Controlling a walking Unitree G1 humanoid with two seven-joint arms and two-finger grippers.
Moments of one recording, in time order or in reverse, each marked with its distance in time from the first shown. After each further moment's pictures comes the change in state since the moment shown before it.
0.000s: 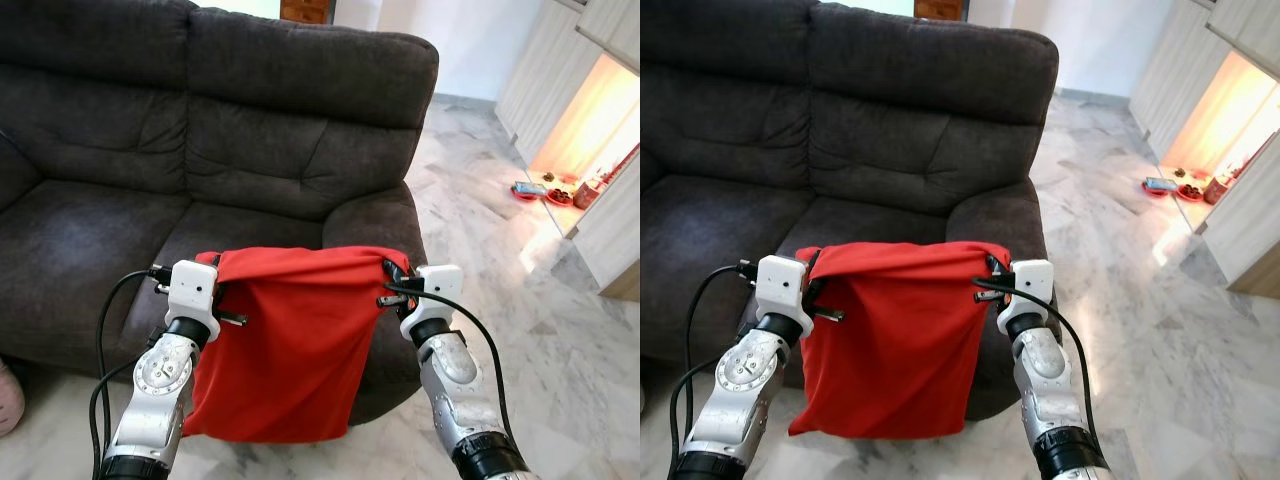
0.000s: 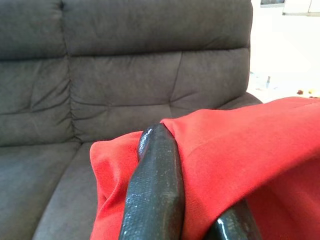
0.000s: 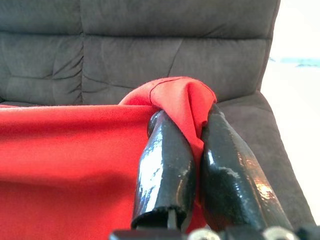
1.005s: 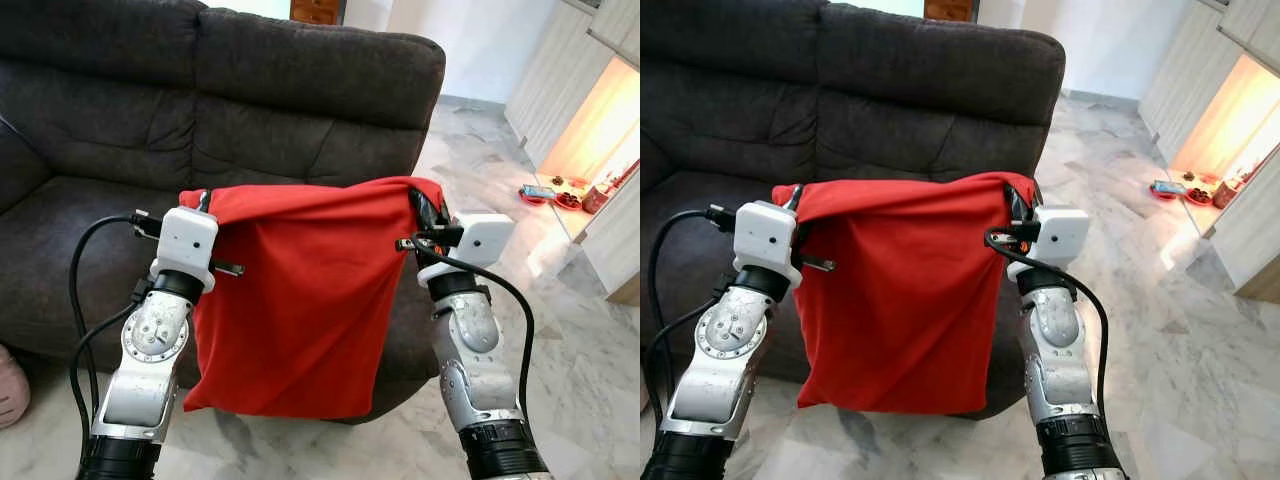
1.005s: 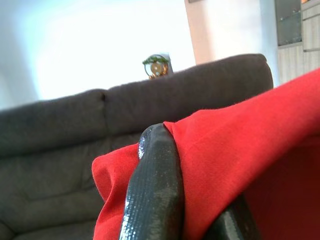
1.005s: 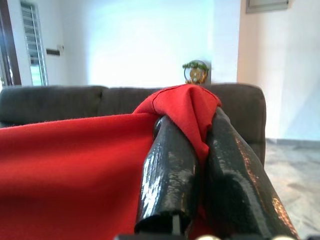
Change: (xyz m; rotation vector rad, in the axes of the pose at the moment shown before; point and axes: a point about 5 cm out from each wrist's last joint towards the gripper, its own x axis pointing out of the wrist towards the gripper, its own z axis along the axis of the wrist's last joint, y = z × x) left arm 0.012 0.007 0.082 0.205 -0.247 0.068; right arm 0.004 0.011 0.097 -0.005 -0.359 -0.036
